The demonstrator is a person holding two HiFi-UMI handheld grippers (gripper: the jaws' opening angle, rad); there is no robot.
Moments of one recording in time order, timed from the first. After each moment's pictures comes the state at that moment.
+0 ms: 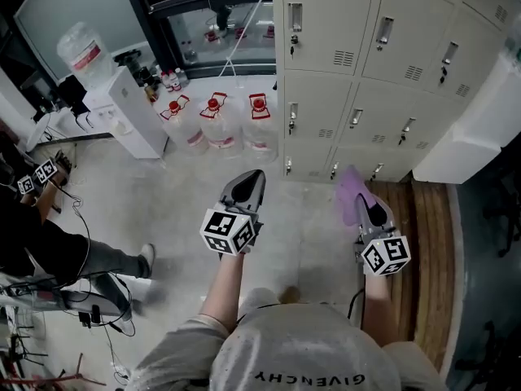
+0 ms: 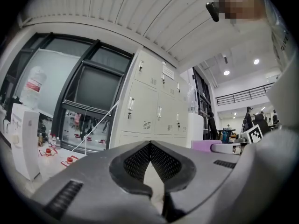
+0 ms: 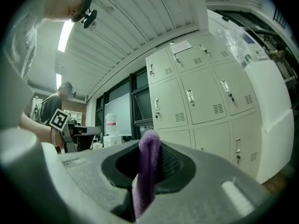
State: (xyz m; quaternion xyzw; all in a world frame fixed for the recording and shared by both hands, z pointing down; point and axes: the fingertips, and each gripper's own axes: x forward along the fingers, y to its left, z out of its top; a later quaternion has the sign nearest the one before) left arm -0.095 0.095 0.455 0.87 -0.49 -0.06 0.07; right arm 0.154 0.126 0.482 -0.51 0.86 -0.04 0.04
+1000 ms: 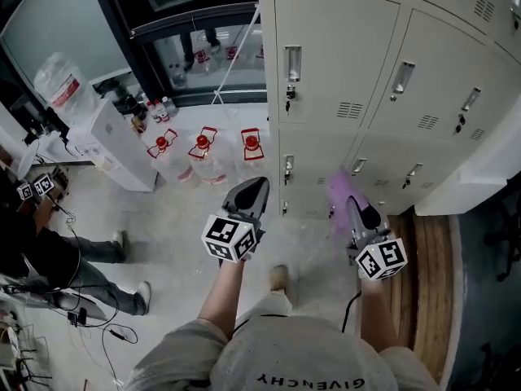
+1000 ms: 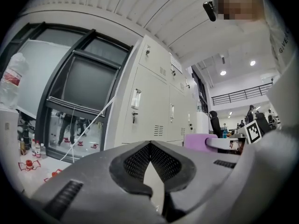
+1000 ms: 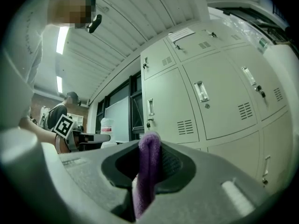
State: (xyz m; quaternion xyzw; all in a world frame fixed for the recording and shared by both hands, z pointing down) left arm -0.079 -0.134 0.433 0.89 -0.45 -0.06 0.06; right arm 0.126 -0.099 0.438 -0.49 0.87 -0.02 0.06
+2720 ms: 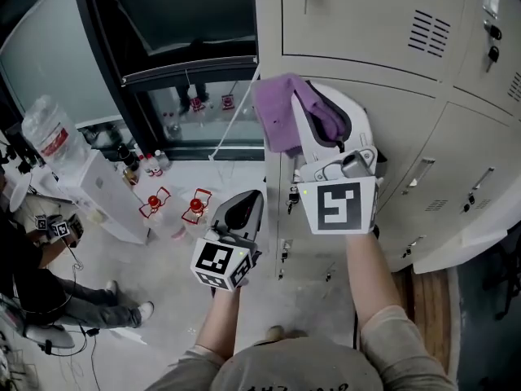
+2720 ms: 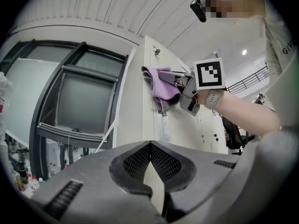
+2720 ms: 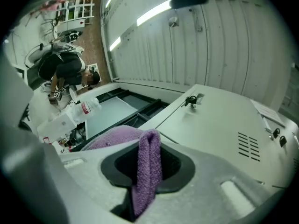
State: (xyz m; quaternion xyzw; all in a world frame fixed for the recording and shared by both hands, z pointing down) left arm -0.097 -0.323 0.305 0.88 -0.47 -0.08 -0.03; right arm -0.046 -0.336 0.087 -0.49 0.74 0.47 -0.01
